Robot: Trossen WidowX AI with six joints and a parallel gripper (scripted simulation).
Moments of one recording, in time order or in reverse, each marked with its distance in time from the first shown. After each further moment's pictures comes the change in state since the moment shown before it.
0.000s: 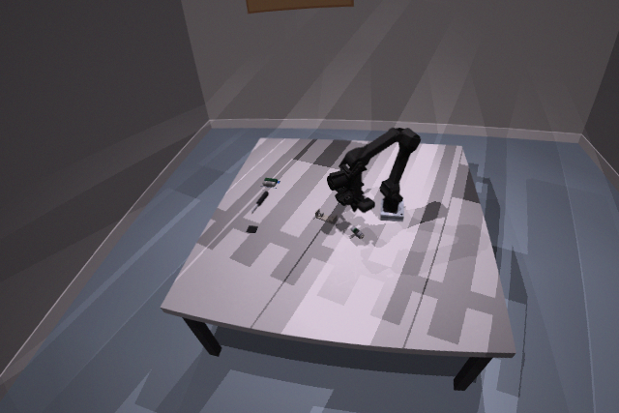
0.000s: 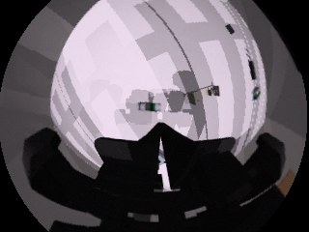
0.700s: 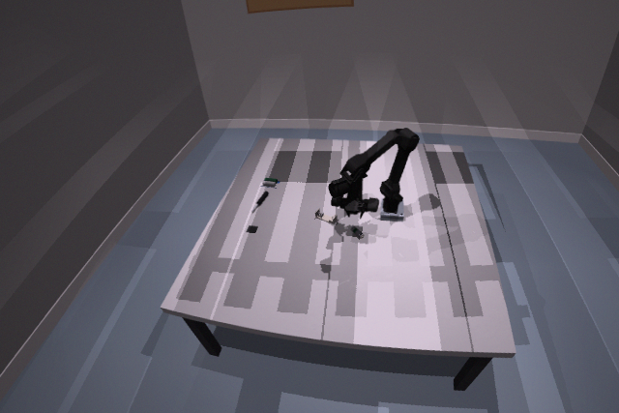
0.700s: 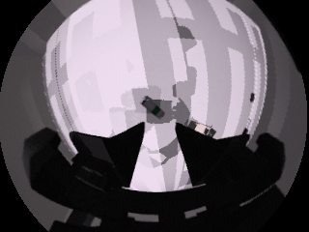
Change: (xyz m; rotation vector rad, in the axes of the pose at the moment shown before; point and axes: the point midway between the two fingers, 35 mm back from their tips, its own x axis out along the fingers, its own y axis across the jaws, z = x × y) arm 0.025 0.010 0.005 -0.671 -0.010 -0.001
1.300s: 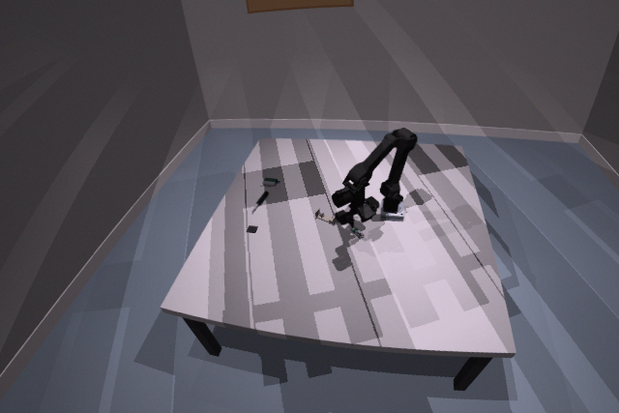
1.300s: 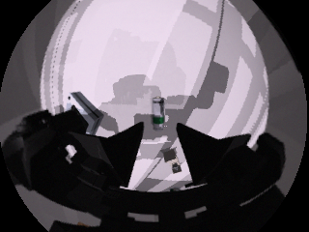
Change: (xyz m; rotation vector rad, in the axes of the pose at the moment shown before) arm 0.036 0.012 0.005 -0.836 0.000 0.006
